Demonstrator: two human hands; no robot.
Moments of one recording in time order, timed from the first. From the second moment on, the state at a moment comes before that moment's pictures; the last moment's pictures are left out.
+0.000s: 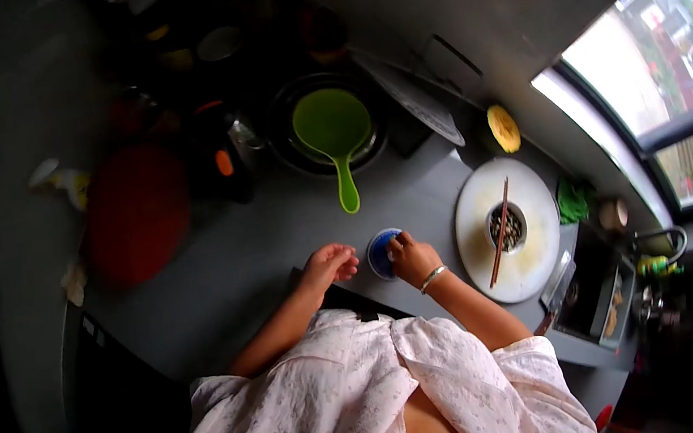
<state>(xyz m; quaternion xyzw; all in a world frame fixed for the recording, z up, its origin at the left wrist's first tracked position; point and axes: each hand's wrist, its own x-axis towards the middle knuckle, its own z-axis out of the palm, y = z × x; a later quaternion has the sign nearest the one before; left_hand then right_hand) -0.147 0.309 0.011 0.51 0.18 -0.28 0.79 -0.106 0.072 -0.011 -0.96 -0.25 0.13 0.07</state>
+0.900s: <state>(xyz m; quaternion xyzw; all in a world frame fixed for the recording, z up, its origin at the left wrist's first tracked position) -0.134 0.414 -0.018 0.42 0.23 -0.18 0.86 0.280 0.449 0.161 -0.91 -0.42 0.04 0.04</state>
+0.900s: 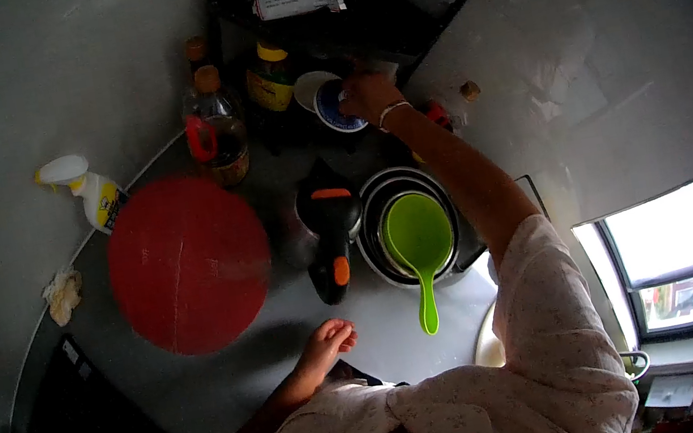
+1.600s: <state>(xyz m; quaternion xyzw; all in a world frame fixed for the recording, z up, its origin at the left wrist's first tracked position) -0.119 0.420 -0.042 0.38 0.26 -0.18 0.87 0.360 0.510 0.097 -0.92 -0.39 0.06 0.00</state>
